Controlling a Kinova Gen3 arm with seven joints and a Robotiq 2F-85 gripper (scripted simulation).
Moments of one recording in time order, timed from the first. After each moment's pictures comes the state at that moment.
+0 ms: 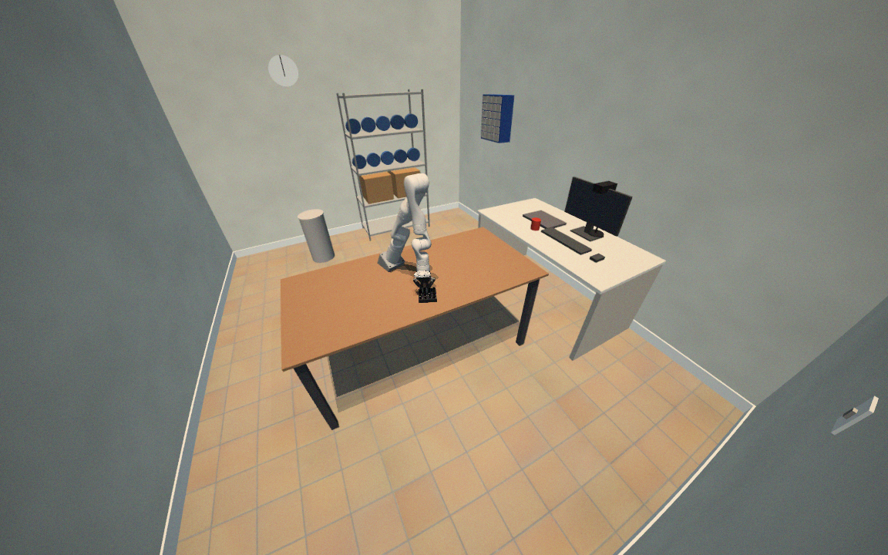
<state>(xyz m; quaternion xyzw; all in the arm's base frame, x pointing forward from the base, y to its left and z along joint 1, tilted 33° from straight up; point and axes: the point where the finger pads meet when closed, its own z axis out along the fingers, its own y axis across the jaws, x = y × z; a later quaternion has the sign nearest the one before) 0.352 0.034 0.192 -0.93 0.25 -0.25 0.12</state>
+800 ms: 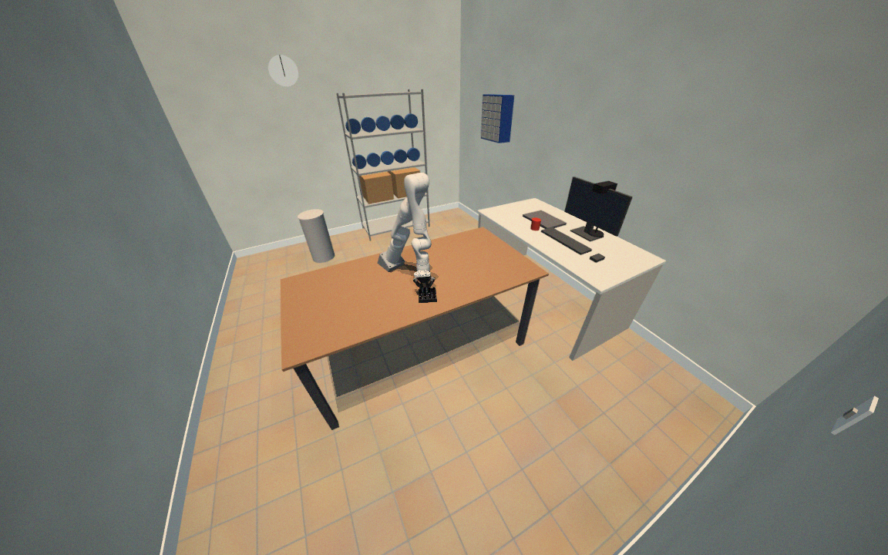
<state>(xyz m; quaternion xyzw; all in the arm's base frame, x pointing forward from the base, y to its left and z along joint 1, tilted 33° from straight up) 0.351 0.034 0.193 -0.93 0.25 -0.25 0.12</state>
